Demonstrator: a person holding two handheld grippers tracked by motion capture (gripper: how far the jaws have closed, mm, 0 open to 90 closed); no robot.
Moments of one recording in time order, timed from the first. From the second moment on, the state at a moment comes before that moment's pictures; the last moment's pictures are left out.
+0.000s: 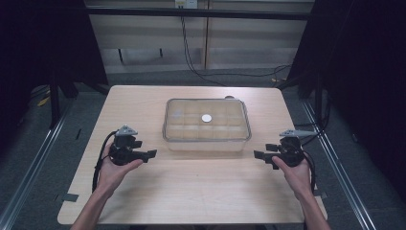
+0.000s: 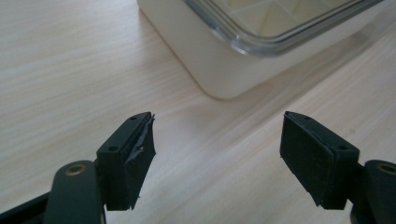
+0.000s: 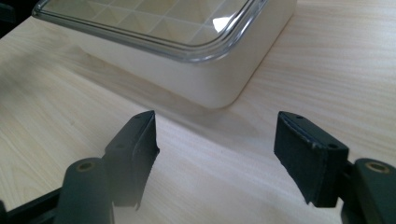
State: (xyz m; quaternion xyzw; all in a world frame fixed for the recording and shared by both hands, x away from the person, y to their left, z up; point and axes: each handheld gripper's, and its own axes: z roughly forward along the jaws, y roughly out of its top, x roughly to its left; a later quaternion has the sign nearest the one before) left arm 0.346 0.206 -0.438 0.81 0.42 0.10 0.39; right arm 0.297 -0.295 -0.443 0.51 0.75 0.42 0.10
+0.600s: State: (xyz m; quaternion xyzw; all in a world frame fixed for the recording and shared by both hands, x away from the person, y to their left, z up) left arm 0.383 0.190 -0.415 0.79 0.42 0.08 0.44; right arm 0.351 -0.281 -0.427 0.52 0.74 0.42 0.09
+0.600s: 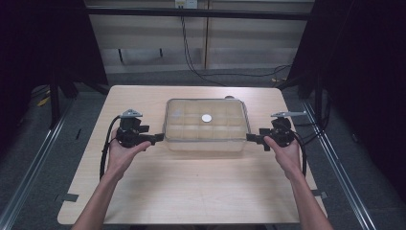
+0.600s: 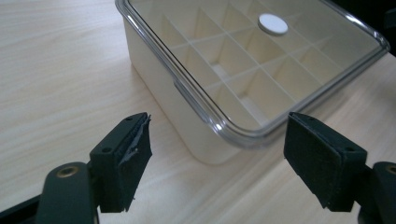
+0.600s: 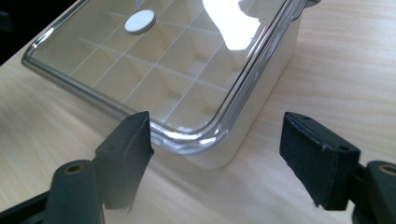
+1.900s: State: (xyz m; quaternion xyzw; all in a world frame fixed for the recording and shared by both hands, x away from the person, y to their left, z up) left arm 0.446 0.153 -0.441 0.80 0.45 0.03 0.41; right arm 0.429 -0.253 -0.444 0.54 0.75 0.39 0.05
